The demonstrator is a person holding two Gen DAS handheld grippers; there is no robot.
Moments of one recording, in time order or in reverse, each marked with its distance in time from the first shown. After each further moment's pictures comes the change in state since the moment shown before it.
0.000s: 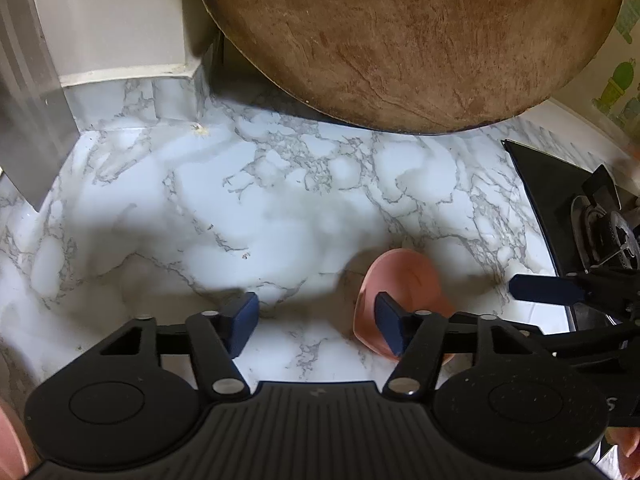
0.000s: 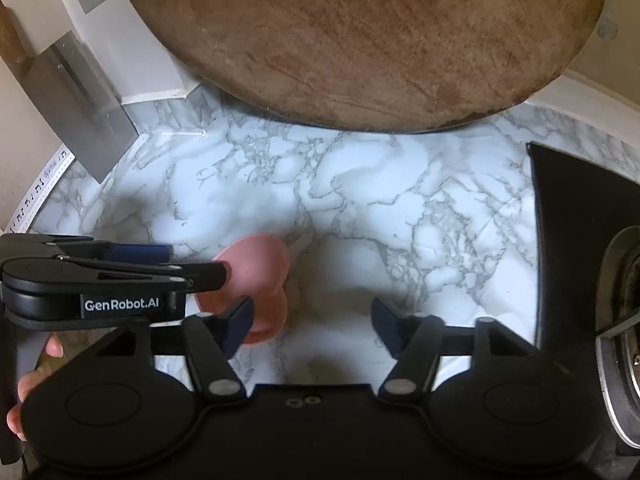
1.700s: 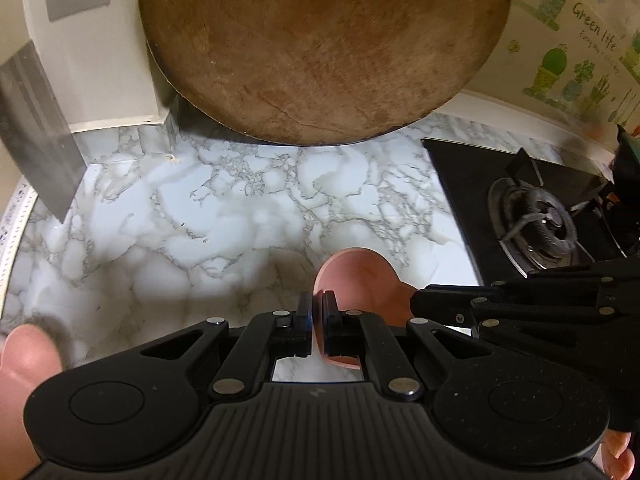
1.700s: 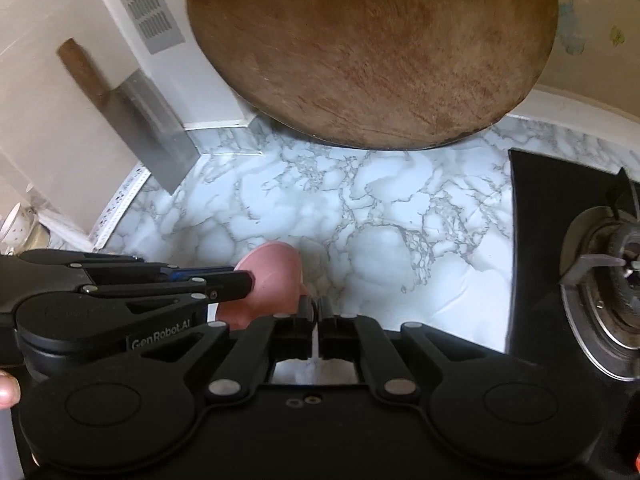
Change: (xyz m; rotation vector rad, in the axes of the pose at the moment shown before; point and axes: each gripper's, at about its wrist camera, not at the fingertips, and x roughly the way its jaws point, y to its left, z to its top) left arm -0.102 -0.061 -0.020 0.081 -0.024 -0.024; right arm -0.107 0.023 -0.023 0.037 -0.032 0.077
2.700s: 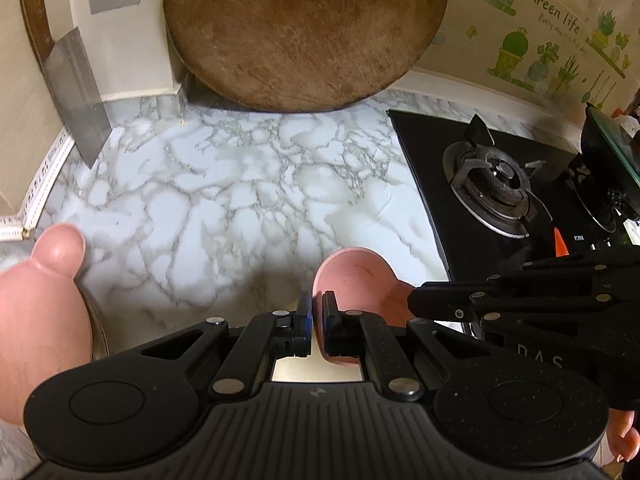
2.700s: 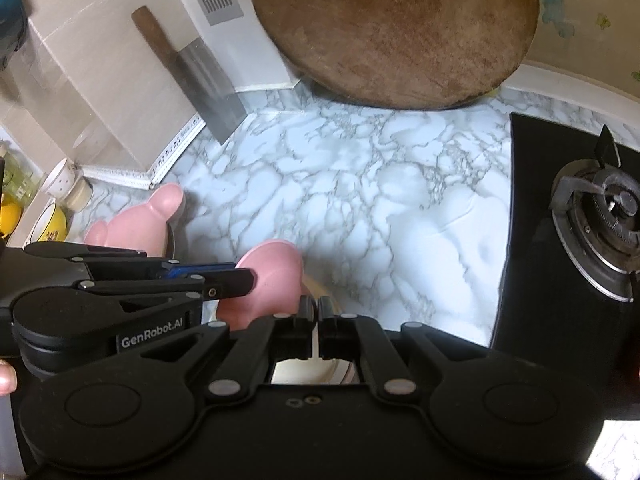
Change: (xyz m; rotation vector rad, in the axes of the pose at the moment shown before) left arm -0.075 -0.037 -0.081 -0.012 0.001 0.012; right arm -0.061 0.015 -0.075 -0.042 0.041 0.074
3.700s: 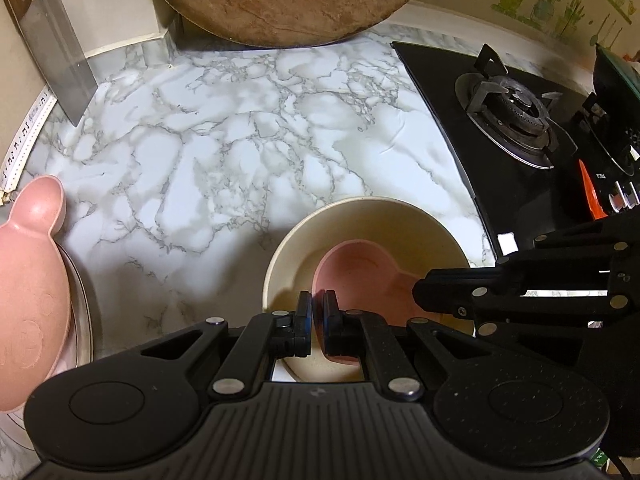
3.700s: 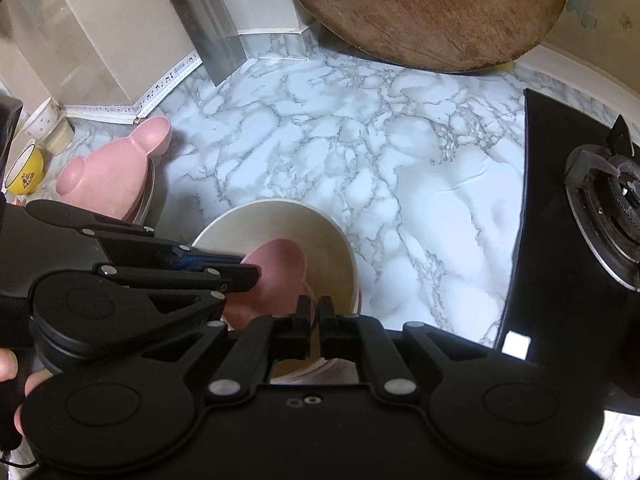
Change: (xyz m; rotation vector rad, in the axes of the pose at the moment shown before) left arm 0.042 0.004 -0.034 0.069 0.122 0.024; right arm 0.037 0.016 -0.027 -0.084 0.088 -0.073
